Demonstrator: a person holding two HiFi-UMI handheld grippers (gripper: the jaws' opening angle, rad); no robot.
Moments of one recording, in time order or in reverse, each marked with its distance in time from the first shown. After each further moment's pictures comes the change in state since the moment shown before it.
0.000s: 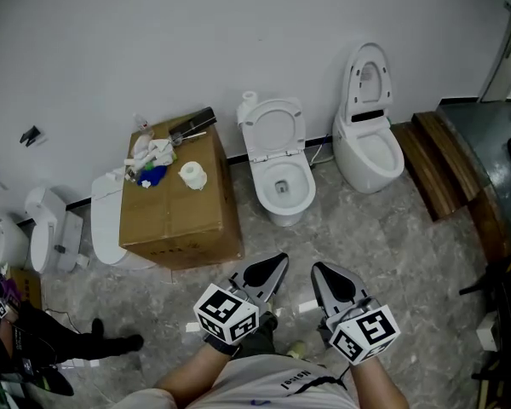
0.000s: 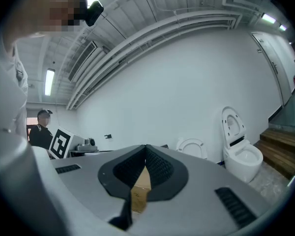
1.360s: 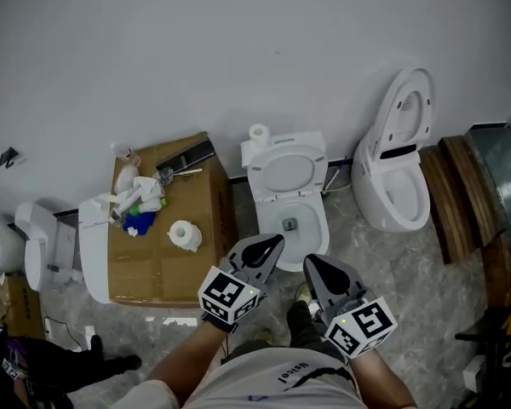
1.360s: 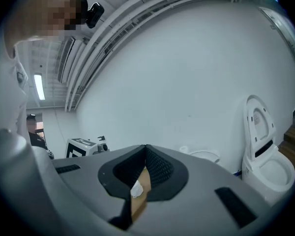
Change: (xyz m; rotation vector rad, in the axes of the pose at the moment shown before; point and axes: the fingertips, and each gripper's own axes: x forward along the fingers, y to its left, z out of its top) left arm 0.248 0.349 0.087 0.135 0.025 0.087; right arm 0.359 -0.198 0.080 0.026 0.061 0.108
